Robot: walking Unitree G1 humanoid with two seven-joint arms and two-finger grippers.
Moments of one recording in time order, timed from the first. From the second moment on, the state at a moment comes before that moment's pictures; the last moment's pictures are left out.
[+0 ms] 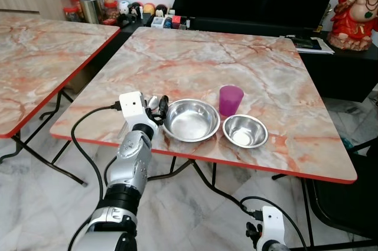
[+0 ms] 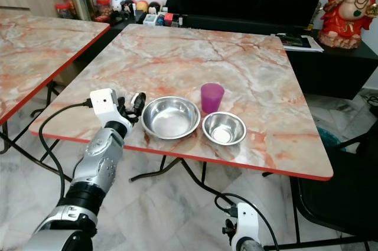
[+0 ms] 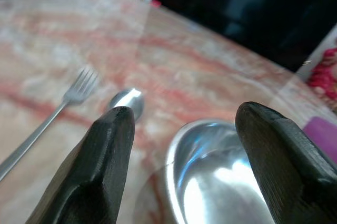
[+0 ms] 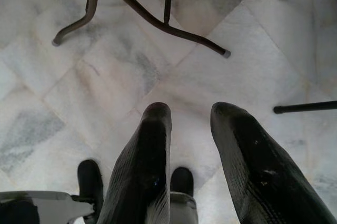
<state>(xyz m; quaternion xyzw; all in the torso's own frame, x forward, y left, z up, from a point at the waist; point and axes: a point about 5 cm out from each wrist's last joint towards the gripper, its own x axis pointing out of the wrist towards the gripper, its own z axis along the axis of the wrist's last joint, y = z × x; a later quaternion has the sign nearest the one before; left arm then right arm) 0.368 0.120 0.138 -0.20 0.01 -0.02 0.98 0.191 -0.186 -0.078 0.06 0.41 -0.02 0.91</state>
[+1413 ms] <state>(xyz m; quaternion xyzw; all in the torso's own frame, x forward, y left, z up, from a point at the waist) 0.386 0.103 0.118 -0.20 0.16 0.00 0.97 0.184 -0.193 -0.080 0.06 0.41 -0.03 0.91</state>
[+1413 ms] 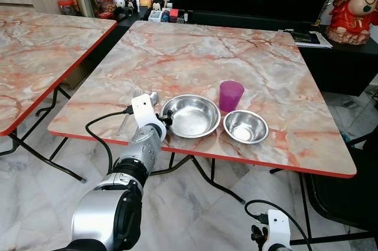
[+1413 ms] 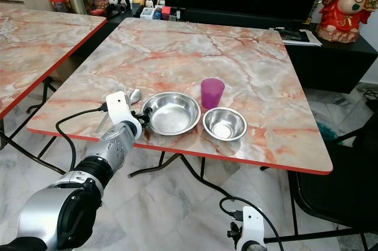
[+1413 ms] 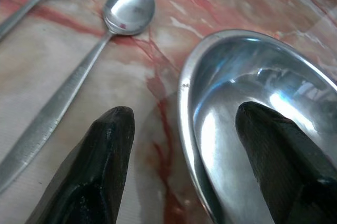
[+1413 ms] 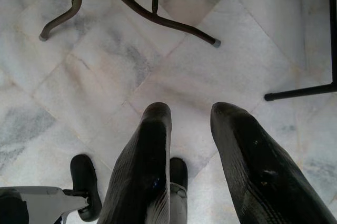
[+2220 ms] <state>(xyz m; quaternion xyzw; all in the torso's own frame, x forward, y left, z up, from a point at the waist) 0.386 0.097 0.118 -0.25 0.18 -0.02 0.95 0.184 -0.192 -0.080 0.07 0.41 -0.04 0.91</state>
